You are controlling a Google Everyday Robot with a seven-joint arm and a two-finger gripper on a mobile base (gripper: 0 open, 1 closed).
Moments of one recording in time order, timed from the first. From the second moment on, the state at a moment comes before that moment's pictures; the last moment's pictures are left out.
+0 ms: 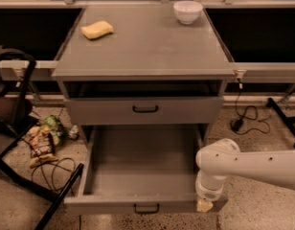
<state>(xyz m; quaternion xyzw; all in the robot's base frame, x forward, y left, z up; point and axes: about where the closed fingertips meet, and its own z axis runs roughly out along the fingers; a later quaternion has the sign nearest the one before) 0.412 -0.208 0.441 0.63 -0.77 -0.06 0.05</state>
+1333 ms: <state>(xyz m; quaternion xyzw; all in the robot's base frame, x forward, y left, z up) 0.314 -0.236 0.460 0.59 -0.79 -0.08 0.15</state>
